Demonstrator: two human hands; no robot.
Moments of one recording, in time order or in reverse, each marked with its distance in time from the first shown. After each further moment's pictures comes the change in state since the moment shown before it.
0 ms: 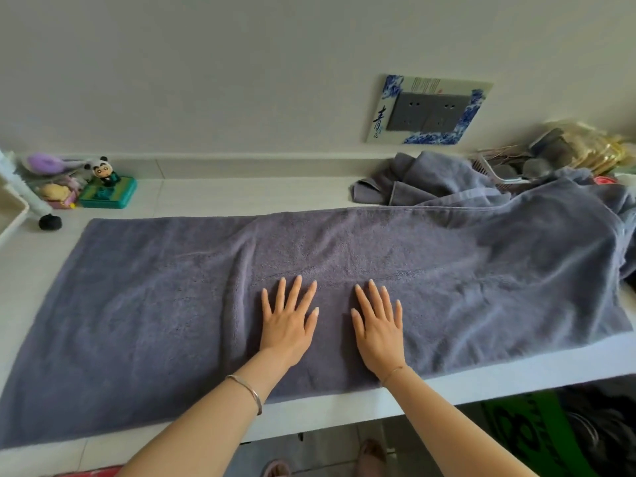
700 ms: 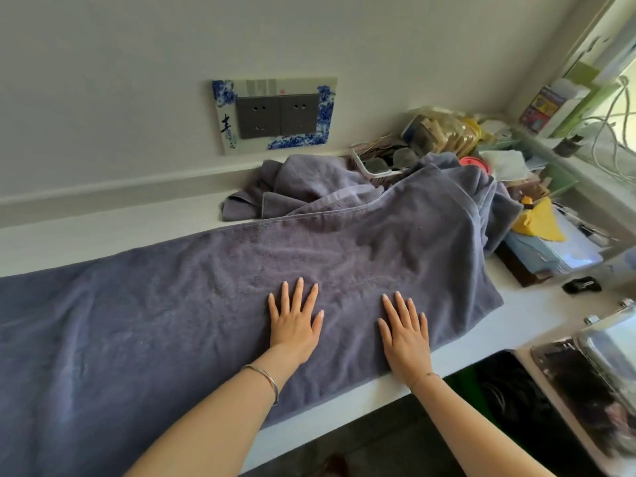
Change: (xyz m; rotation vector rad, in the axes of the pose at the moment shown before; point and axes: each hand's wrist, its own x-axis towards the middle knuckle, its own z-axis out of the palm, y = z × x) left_hand 0.088 0.248 0.021 0.048 -0.168 0.172; right_hand -0.013 0.264 -0.086 0.013 -0.039 0.303
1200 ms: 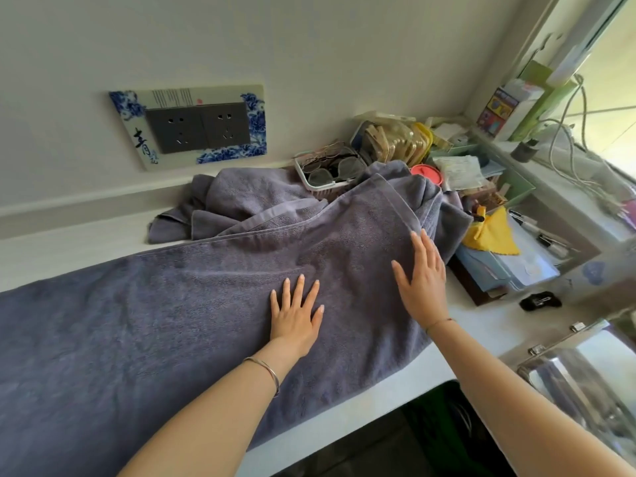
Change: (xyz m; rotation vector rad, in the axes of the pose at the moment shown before) left_hand 0.082 0.120 -0.006 -0.003 -0.021 0.039; right_hand 0.123 0.102 -0.122 0.187 0.444 -0.057
